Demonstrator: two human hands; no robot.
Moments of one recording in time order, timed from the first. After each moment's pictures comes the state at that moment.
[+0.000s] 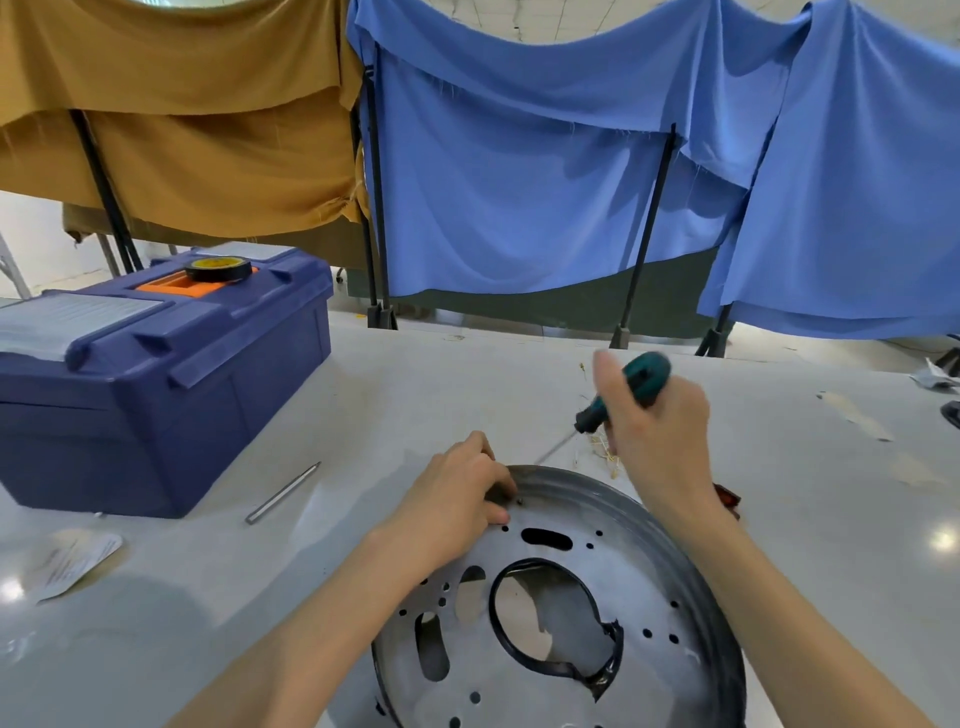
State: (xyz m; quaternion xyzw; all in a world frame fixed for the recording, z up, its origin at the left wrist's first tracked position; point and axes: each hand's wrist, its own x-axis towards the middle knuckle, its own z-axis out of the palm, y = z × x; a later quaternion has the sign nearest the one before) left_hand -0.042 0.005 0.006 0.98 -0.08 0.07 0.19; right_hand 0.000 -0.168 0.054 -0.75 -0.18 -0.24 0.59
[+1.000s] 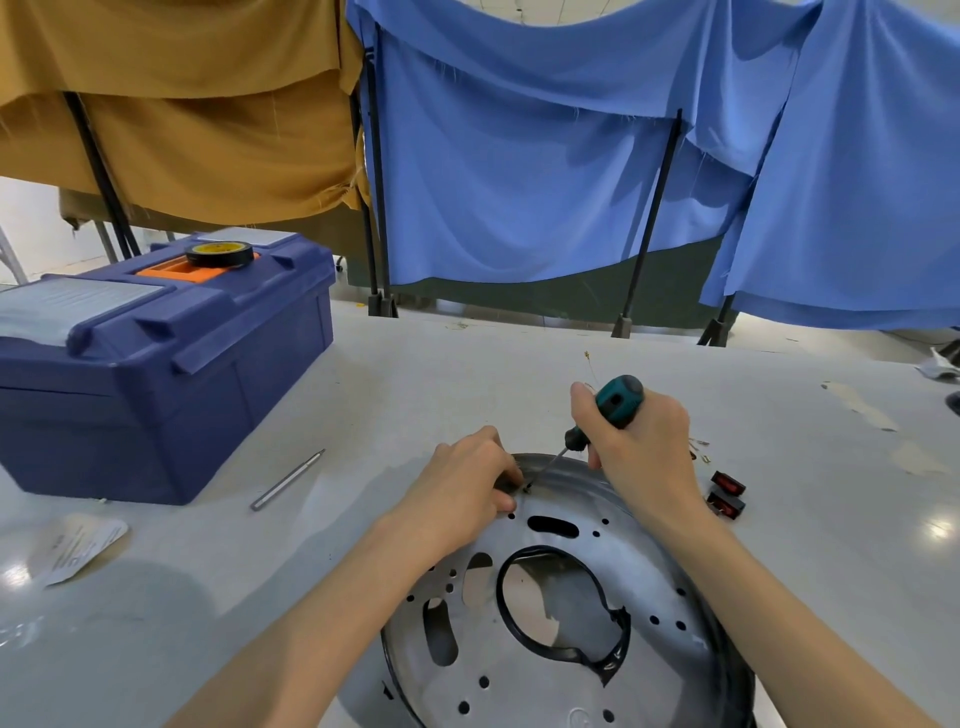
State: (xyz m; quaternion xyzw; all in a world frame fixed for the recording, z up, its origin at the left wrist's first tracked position) left_hand -0.038 0.005 0.002 0.97 -0.07 0.06 0.20; right_hand 0.001 -0.161 0.029 -0.79 -0.21 -0.23 0.53
